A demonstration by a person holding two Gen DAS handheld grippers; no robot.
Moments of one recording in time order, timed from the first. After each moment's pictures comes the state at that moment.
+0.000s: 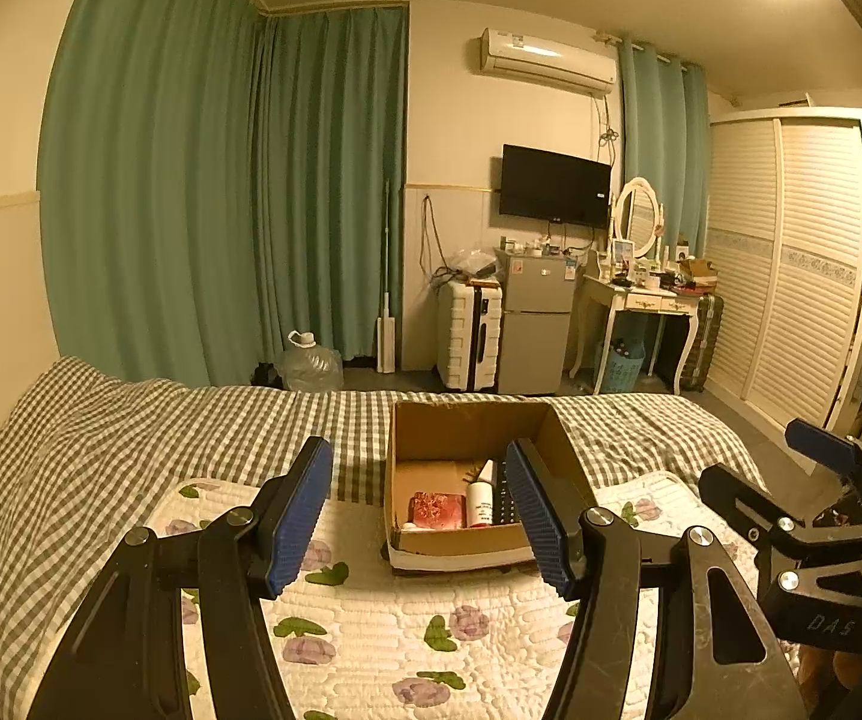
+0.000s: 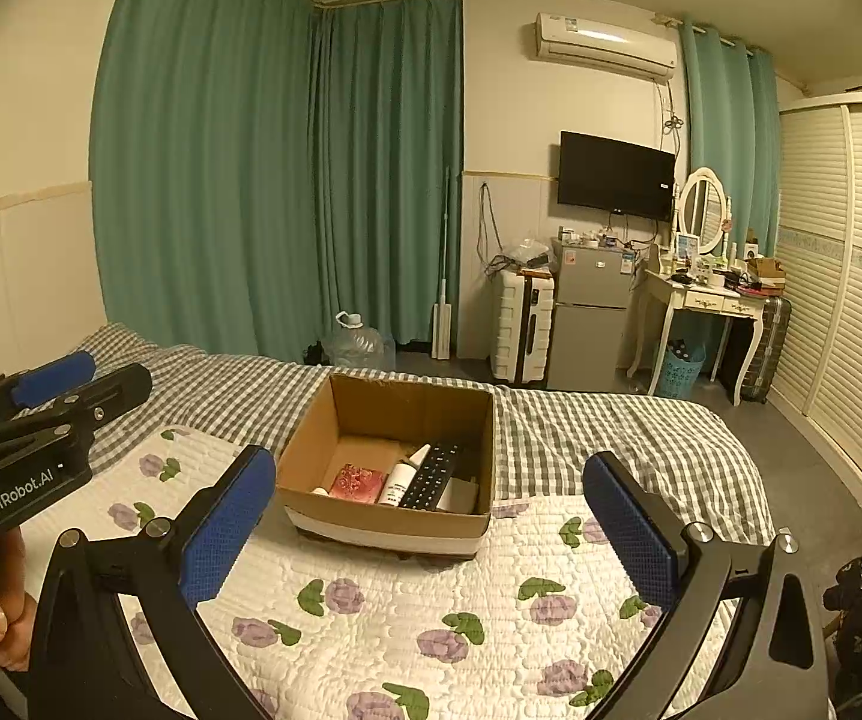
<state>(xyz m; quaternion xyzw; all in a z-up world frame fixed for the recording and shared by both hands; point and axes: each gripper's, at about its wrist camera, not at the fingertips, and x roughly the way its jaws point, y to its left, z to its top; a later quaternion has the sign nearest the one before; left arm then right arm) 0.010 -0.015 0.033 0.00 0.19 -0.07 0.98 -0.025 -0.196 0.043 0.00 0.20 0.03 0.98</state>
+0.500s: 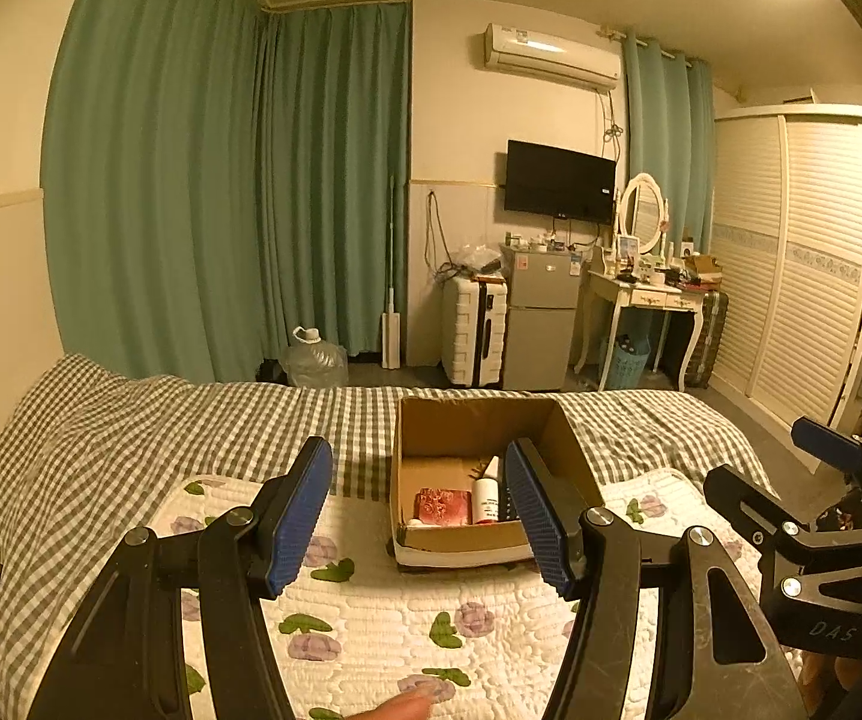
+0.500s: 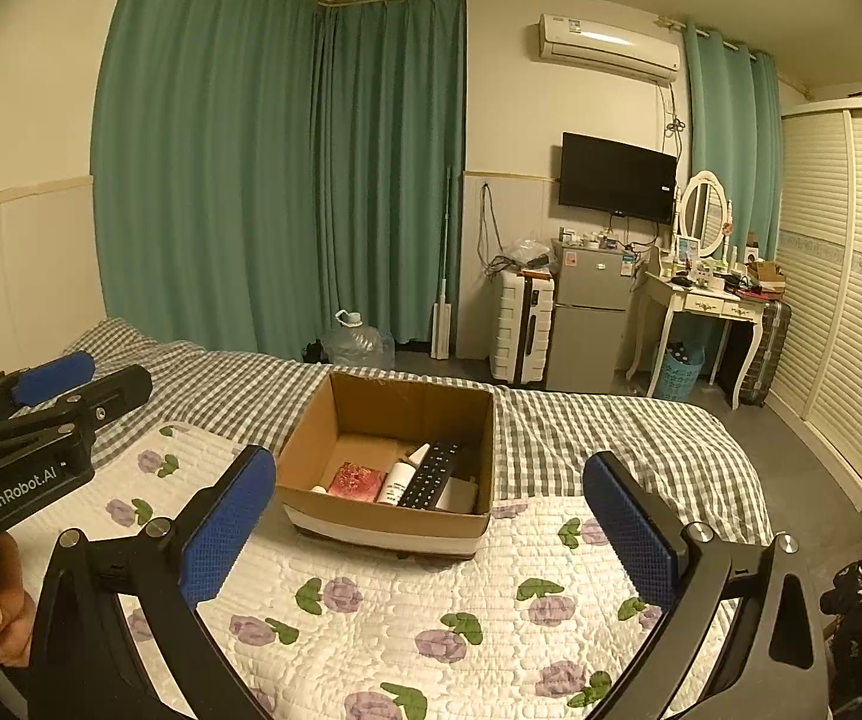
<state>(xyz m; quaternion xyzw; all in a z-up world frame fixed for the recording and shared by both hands) 0.009 -0.016 0.033 0.00 0.19 -0.06 0.98 -0.024 -0.199 0.044 0.00 0.20 0.03 0.98</state>
